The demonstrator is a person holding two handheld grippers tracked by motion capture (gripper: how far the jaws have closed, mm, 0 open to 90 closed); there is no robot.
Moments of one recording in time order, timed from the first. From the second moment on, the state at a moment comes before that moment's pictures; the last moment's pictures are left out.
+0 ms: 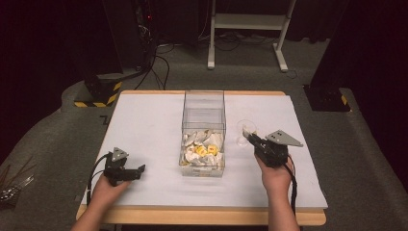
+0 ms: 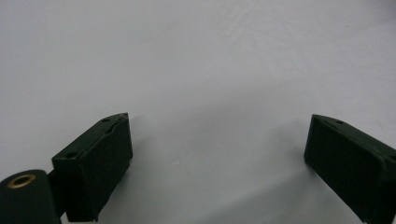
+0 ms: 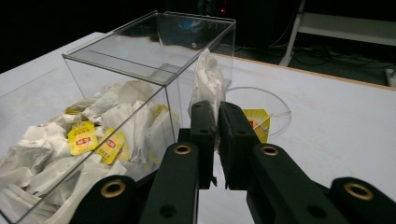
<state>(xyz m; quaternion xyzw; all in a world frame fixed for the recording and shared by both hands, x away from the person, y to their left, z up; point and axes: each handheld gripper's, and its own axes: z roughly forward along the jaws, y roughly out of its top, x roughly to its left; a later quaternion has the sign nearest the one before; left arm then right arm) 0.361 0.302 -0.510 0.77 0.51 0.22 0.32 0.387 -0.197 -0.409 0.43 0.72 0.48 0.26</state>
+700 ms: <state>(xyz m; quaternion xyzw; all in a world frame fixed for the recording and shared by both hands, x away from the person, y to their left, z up) 0.361 0.302 -0.510 0.77 0.51 0.22 0.32 0.410 -0.198 -0.396 0.44 0.73 0.45 0.26</state>
